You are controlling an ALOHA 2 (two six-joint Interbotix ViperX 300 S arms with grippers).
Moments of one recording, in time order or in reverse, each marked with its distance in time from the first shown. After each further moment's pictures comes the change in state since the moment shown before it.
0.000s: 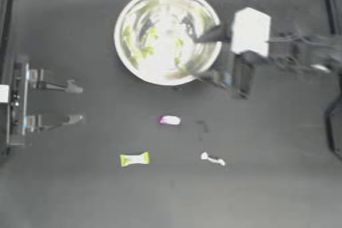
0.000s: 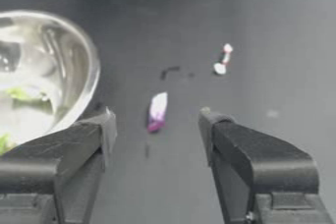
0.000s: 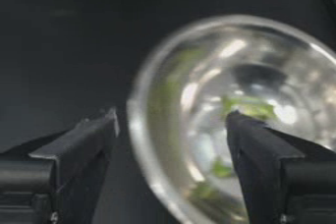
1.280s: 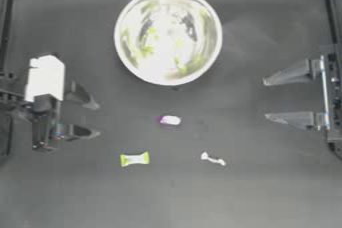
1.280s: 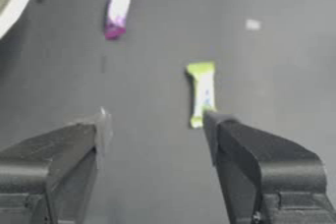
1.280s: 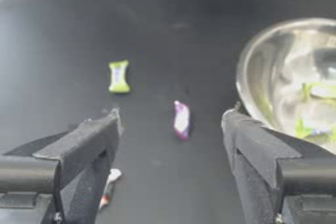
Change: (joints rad) left arm -0.032 0.328 -0.235 -0.011 0.337 -0.107; right arm 0.164 -0.540 0.316 0.137 0.118 0.006
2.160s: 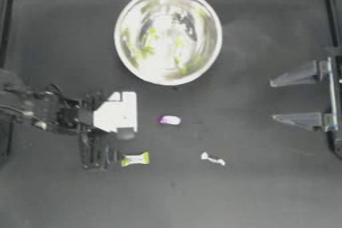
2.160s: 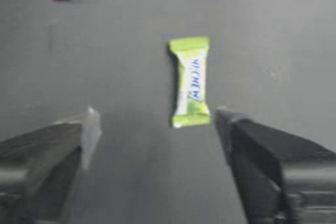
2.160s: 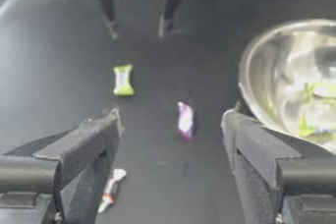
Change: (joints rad) left arm -0.127 0.434 -0.224 0.172 0.121 -0.238; right arm 0.000 -0.063 0.044 0.018 -0.014 0.002
